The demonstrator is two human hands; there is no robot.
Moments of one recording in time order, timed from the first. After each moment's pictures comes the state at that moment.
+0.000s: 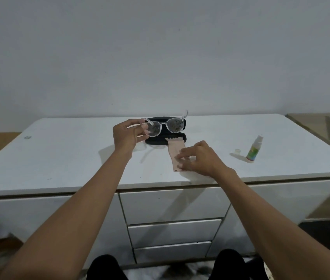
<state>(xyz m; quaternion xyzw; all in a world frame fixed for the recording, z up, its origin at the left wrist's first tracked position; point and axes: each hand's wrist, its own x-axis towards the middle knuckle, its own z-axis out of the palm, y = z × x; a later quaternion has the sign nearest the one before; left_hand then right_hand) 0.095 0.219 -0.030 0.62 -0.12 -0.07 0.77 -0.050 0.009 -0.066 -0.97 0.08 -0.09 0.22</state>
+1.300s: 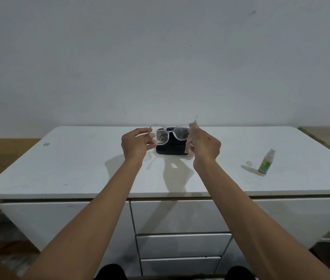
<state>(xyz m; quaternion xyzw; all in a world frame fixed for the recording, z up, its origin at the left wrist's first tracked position) 0.084 0.226 -0.016 0.63 -0.06 -0.01 0.77 -0.010 0.082 0.003 -0.52 0.32 -0.34 0.72</state>
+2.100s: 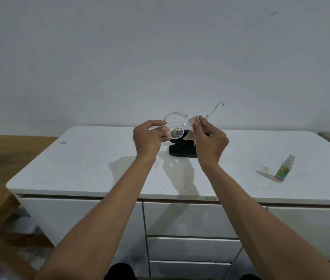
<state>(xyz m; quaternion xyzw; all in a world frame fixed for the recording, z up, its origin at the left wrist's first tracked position) 0.072 0.232 0.015 0.62 -0.09 0.04 0.78 0.024 0.090 -0.007 -0.63 0.21 -0.48 0.57</state>
